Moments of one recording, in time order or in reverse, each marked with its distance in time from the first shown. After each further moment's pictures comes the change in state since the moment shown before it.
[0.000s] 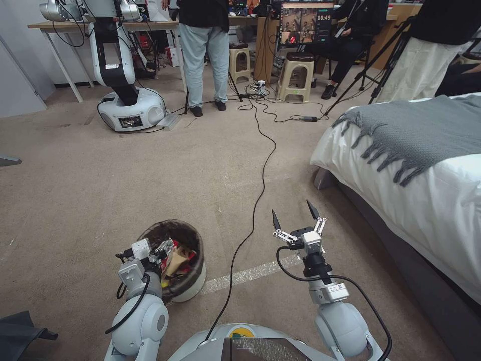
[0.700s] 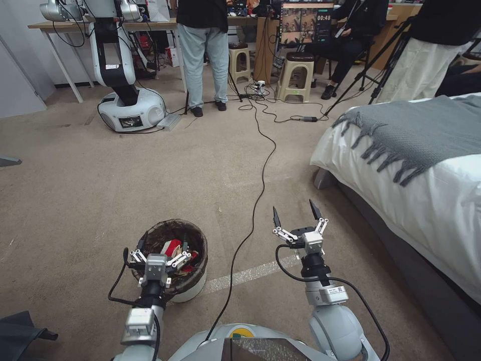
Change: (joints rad) left arm 0.305 0.002 0.044 -0.009 0.606 -0.637 0.337; right arm -0.012 0.053 -0.027 0.028 -0.004 0.003 0.049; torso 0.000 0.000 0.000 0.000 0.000
